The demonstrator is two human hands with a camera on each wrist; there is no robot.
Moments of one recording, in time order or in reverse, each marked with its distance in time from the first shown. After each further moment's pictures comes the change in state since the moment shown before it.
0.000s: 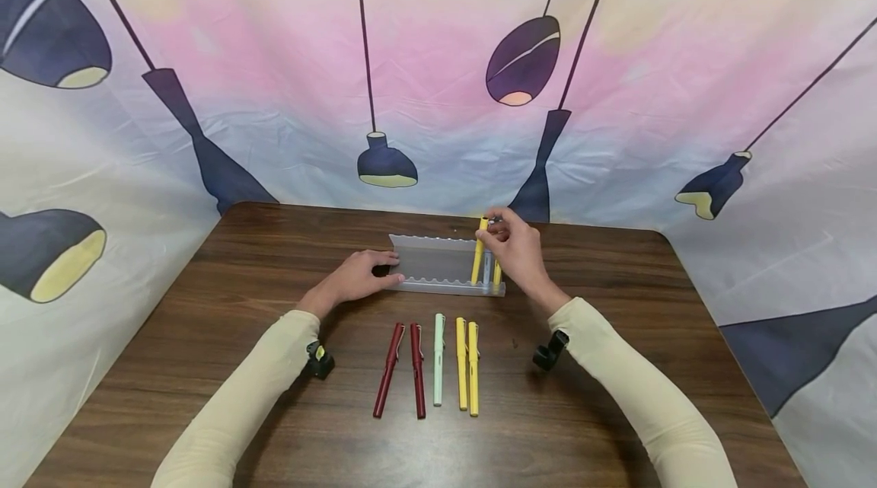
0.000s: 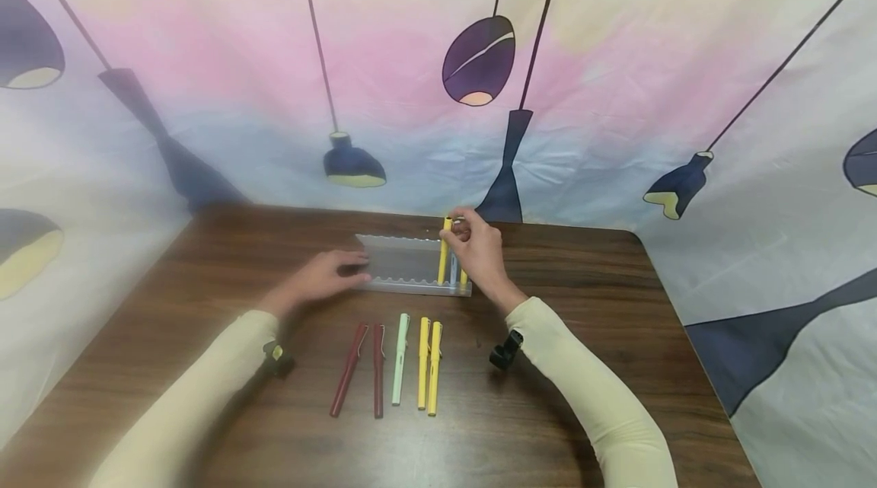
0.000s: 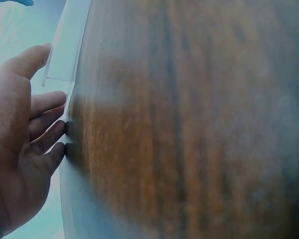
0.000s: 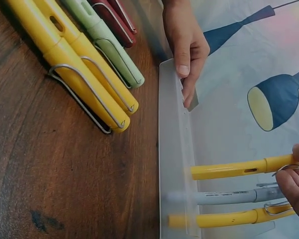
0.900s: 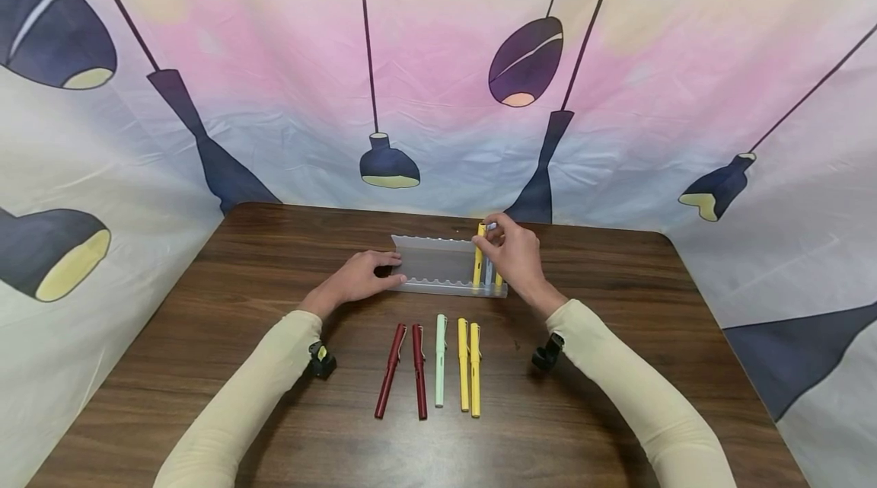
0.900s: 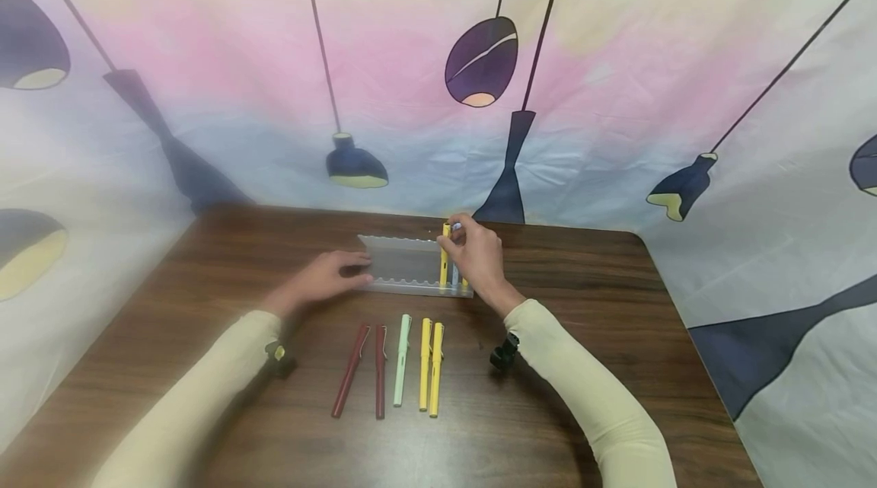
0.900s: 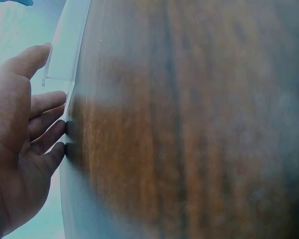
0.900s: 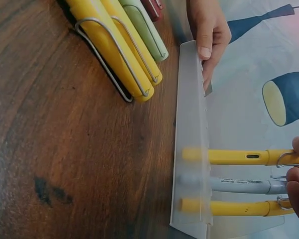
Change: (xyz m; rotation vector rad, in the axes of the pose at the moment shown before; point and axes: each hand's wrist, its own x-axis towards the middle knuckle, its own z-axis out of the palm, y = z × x) left_hand 0.001 -0.002 0.001 -0.001 -0.009 -0.012; right_hand 0.001 0.007 0.011 -0.167 0.043 -0.115
